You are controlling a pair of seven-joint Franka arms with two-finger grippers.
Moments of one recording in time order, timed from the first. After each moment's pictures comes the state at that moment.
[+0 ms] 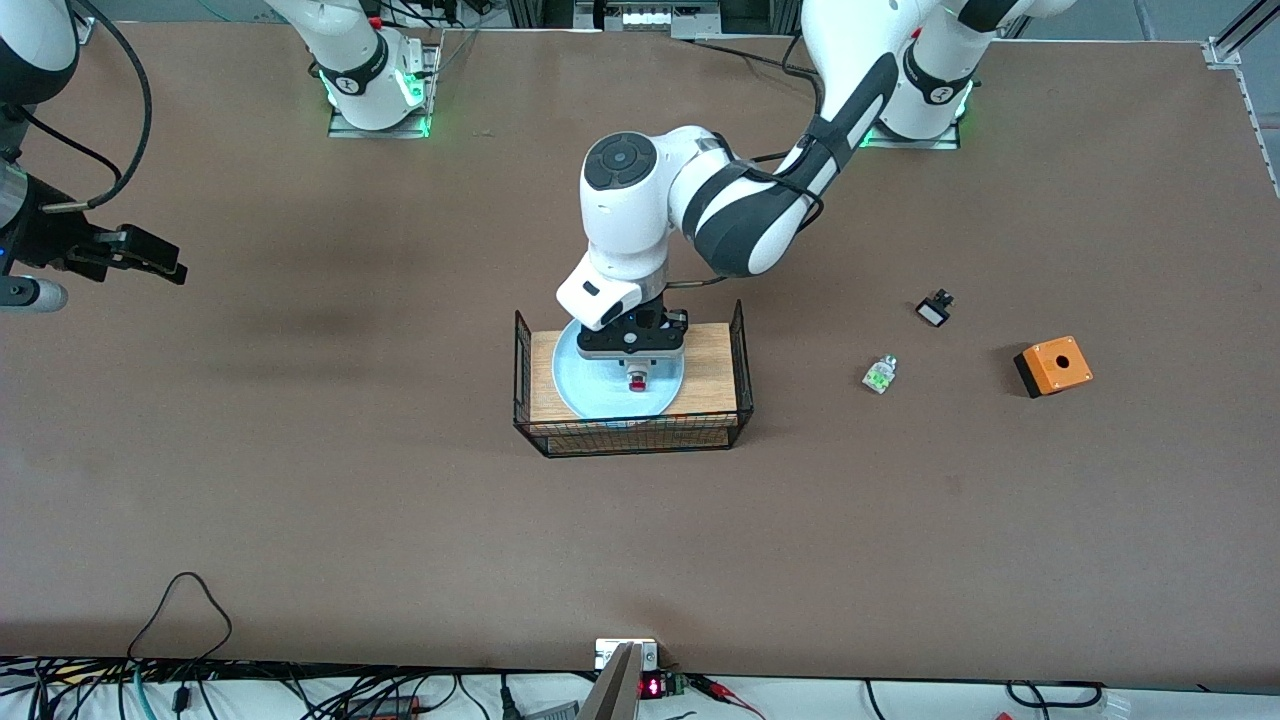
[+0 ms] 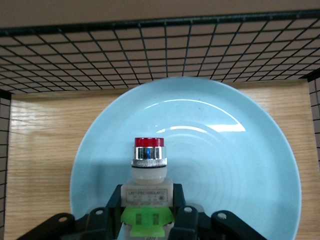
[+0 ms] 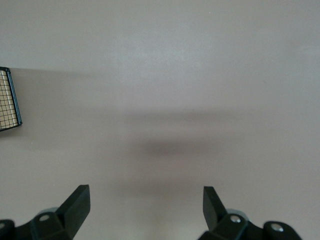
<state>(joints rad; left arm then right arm) -0.63 0.72 -0.22 -1.25 0.35 2.08 -0.97 -0.03 0.05 -0.02 -1.69 0.01 1.68 -0.02</state>
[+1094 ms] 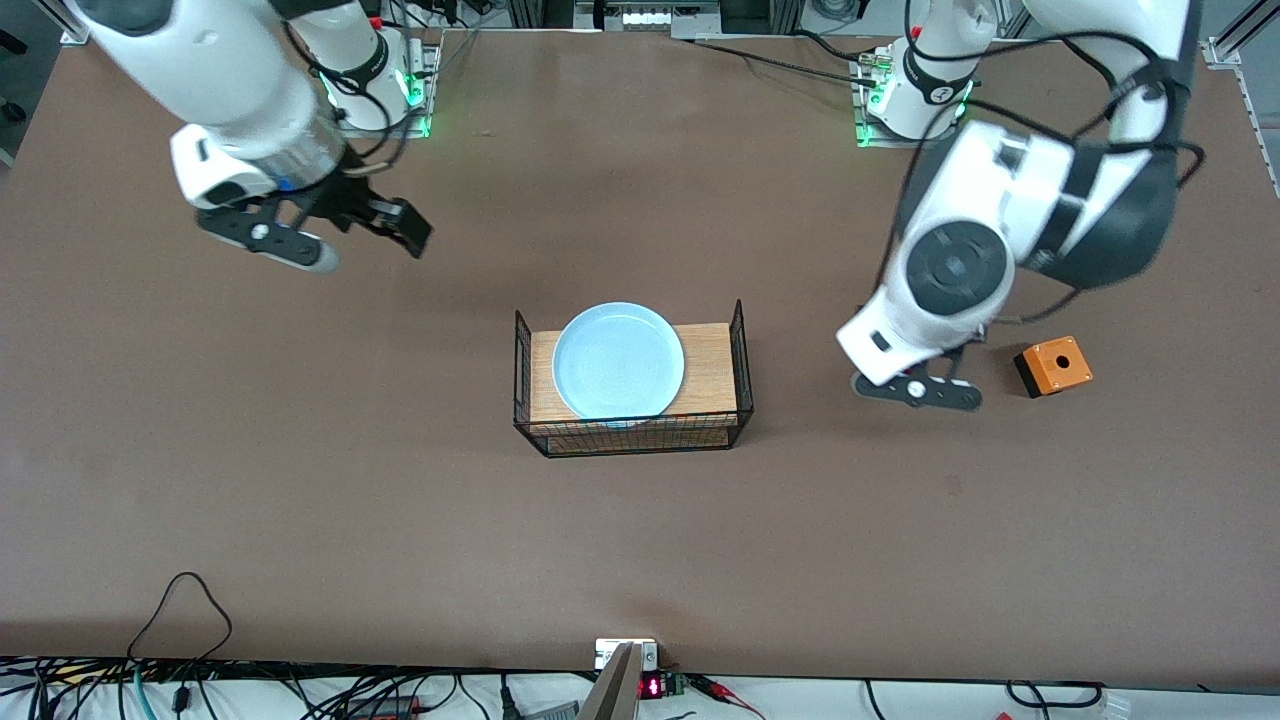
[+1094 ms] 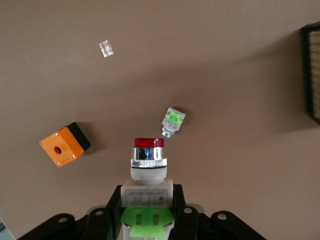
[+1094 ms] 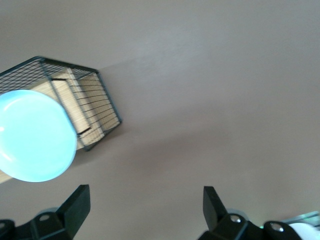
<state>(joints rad) -0.18 0.49 -0.20 -1.36 0.26 1.51 -0.16 0.45 0.10 0.01 -1.62 0.05 1.71 0.84</state>
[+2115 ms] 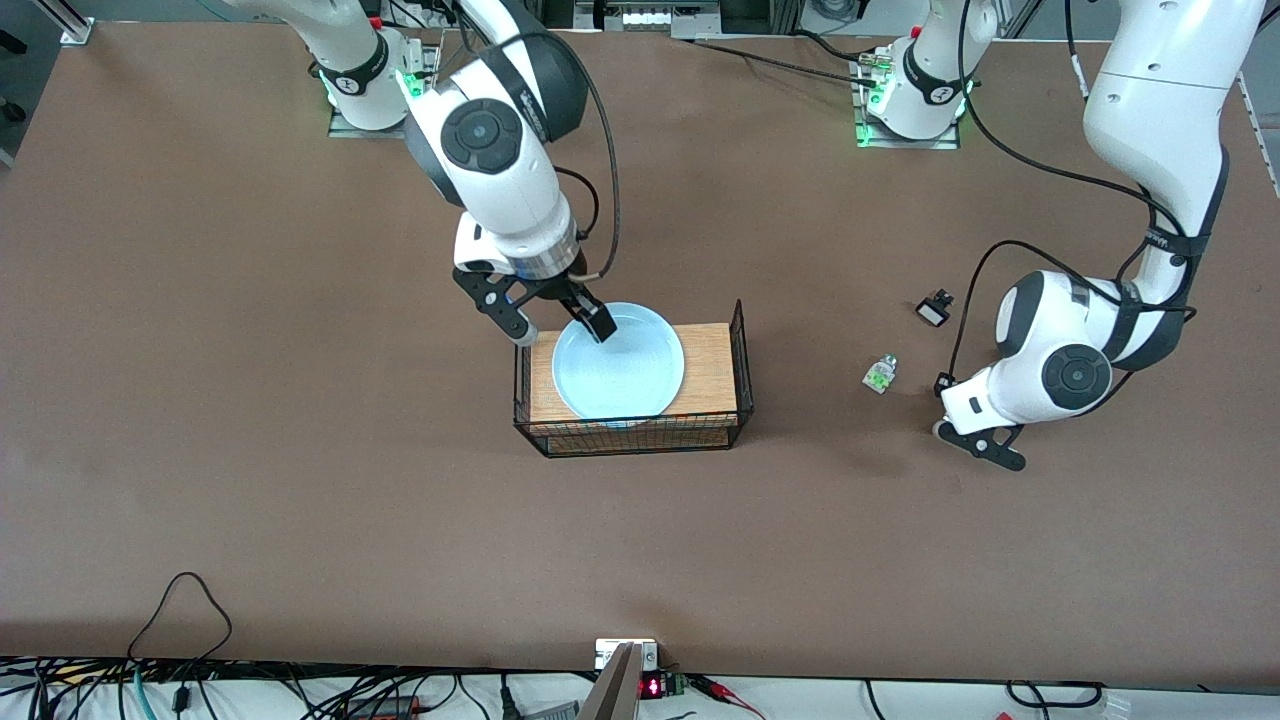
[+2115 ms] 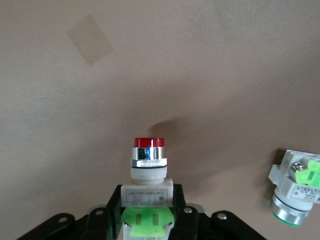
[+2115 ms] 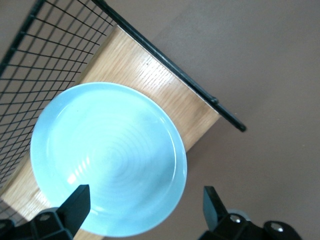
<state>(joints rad) 0.14 0.61 -0.20 -1.82 0.26 2.23 0.22 0.66 0.44 0.01 -1.57 0.06 2.15 1.46</state>
